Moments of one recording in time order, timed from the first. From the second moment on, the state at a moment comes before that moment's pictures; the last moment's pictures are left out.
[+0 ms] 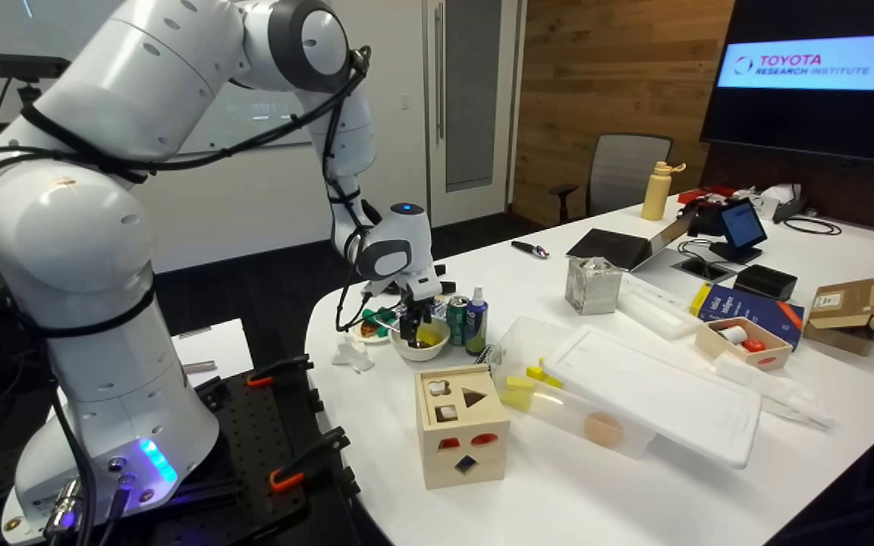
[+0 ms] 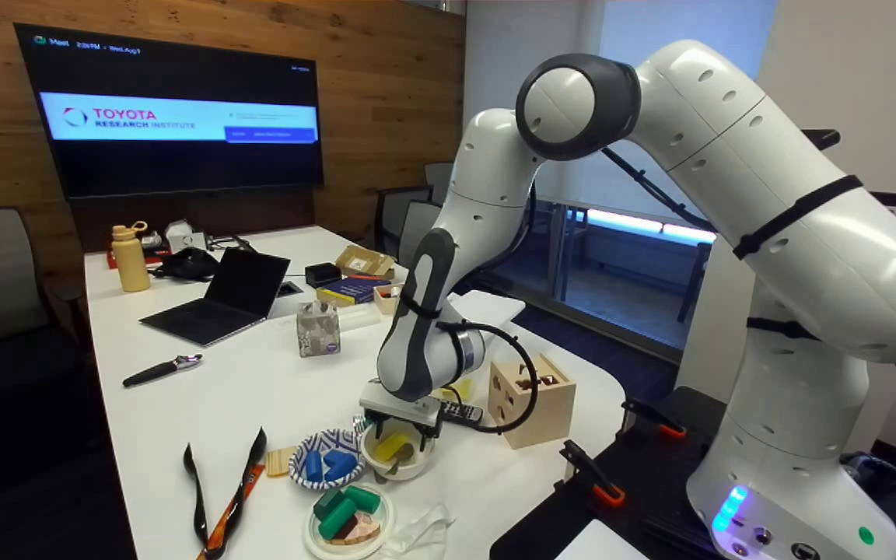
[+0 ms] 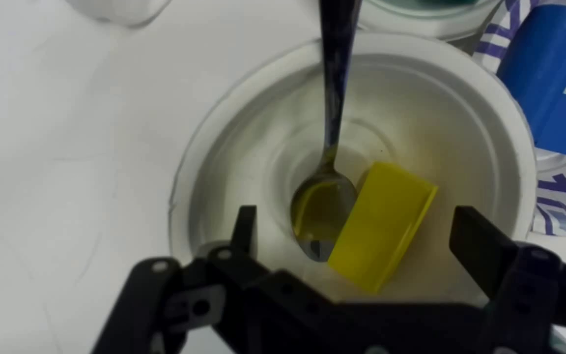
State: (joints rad) arm 0.42 0.83 -0.01 -2.14 0.38 3.09 0.95
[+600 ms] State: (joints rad) arm 0.42 0.87 -0.02 -2.10 0.38 3.09 0.95
